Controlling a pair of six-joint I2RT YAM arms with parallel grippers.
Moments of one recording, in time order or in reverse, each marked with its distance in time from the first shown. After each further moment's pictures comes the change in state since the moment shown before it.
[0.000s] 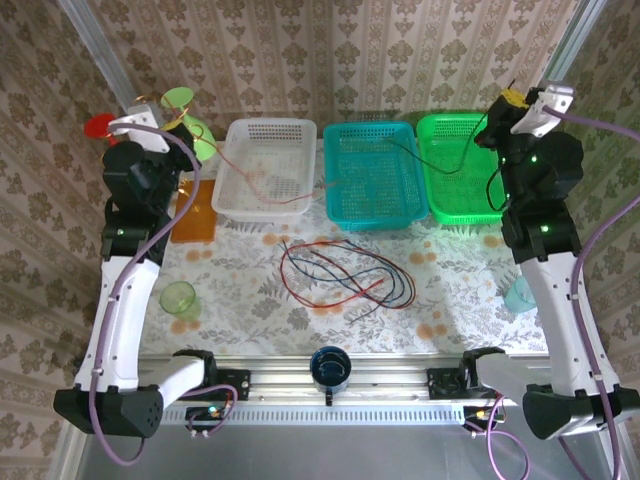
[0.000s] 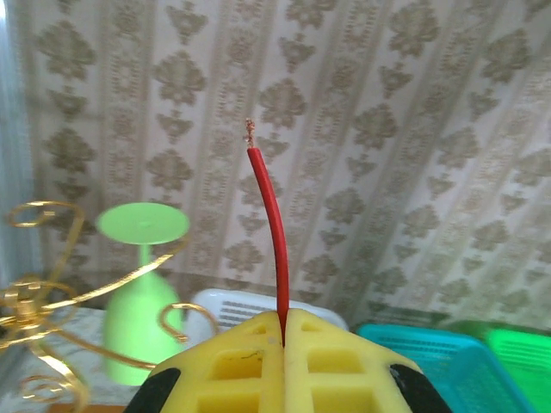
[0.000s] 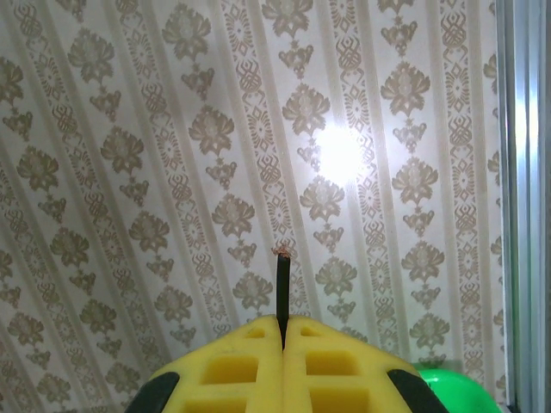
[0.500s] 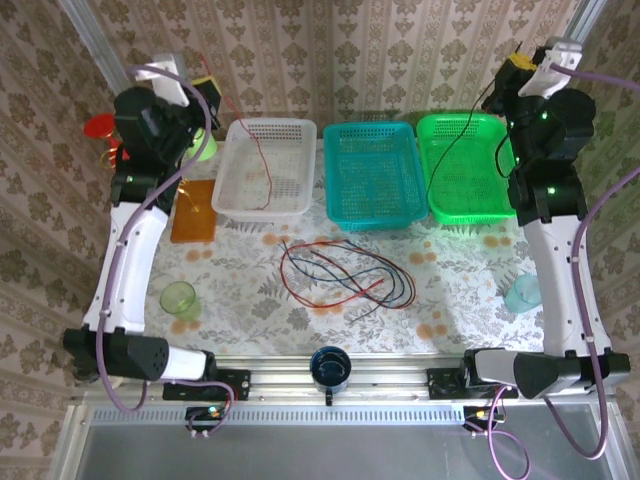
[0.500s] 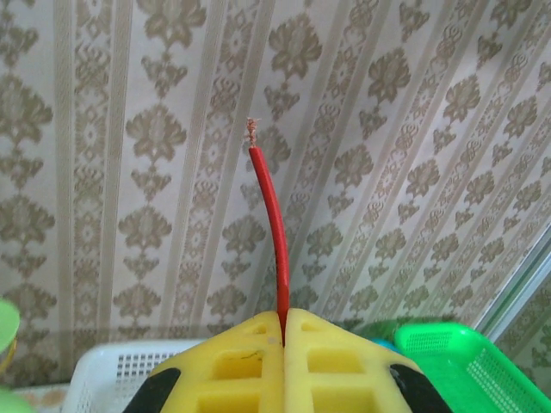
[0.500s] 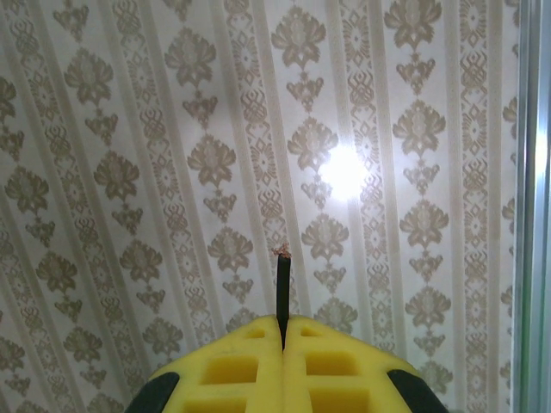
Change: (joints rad) left arm -0.046 0.320 0.399 -0.035 0.176 -0.005; right arm -0.069 0.198 0.267 -0.046 -0.085 -0.034
